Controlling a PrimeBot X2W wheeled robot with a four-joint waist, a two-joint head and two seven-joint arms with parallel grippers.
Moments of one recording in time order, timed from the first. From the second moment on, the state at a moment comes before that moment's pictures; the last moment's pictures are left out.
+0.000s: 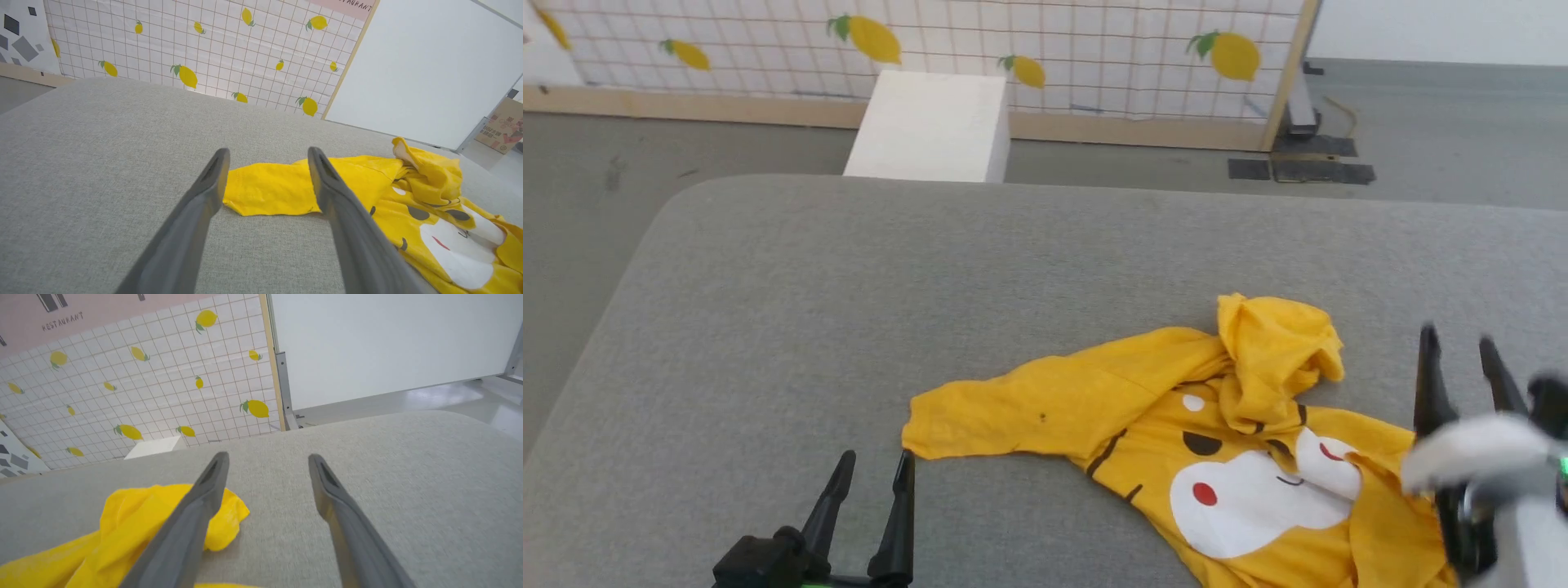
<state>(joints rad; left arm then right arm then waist) 0.19 0.10 -0.14 -0.03 -0.35 -0.12 -0.26 -0.28 -0.12 -0.23 0.55 0.22 0.13 -0.26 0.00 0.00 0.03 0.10</state>
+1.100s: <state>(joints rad) -0.12 0.31 -0.29 0.07 -0.36 -0.12 -0.02 0.28 -0.05 -0.09 -0.05 0.26 0.13 -0.26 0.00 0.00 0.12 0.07</state>
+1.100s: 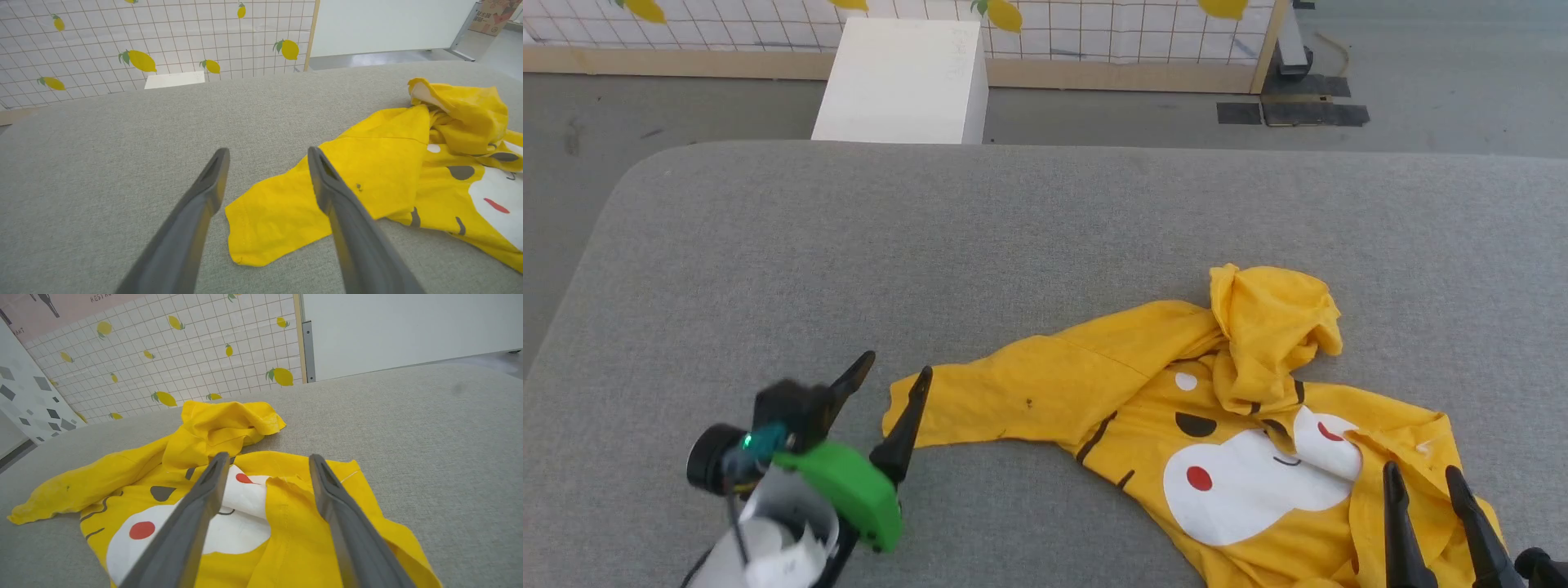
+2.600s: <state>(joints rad) -0.60 0.54 -0.31 0.55 -0.59 -0.13 0.04 0.20 -0.05 -0.04 -0.01 0.22 0.13 -0.26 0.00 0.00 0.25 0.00</state>
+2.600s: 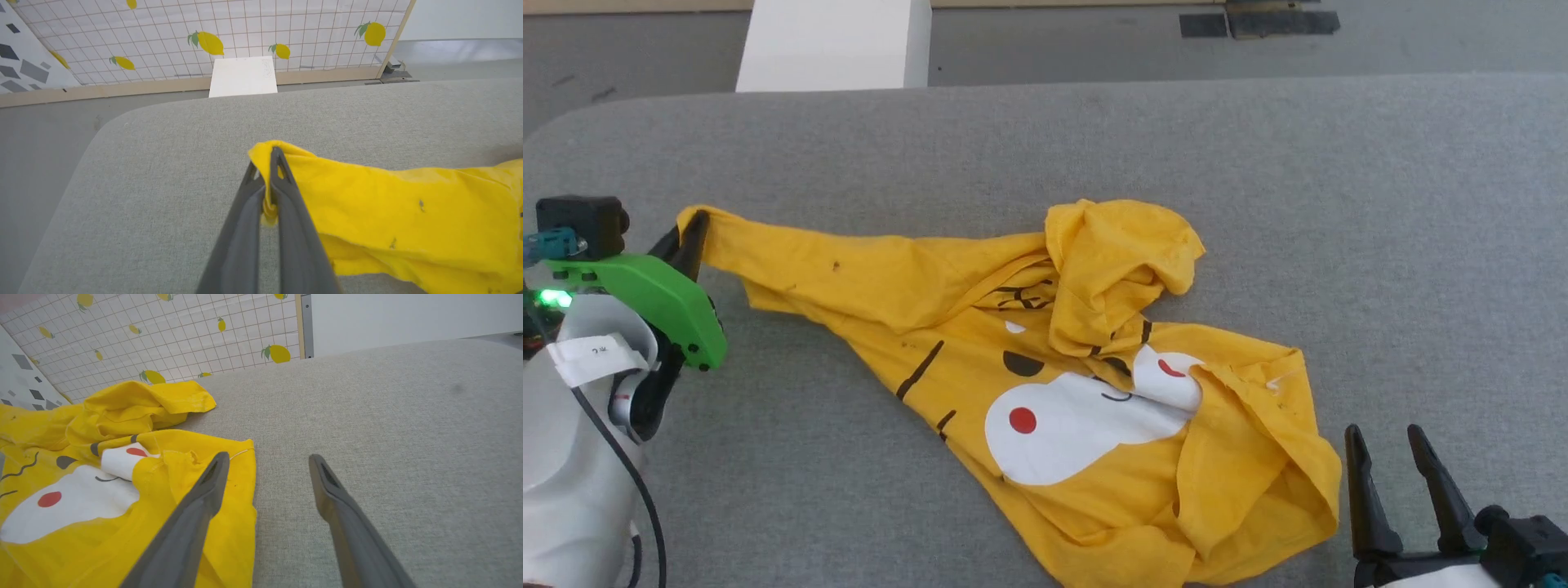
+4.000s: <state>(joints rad) -0.26 0.33 -0.58 0.09 -0.73 0.21 0.13 0.18 -0.05 -0.05 0.06 0.23 0.13 -0.26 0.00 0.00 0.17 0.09</state>
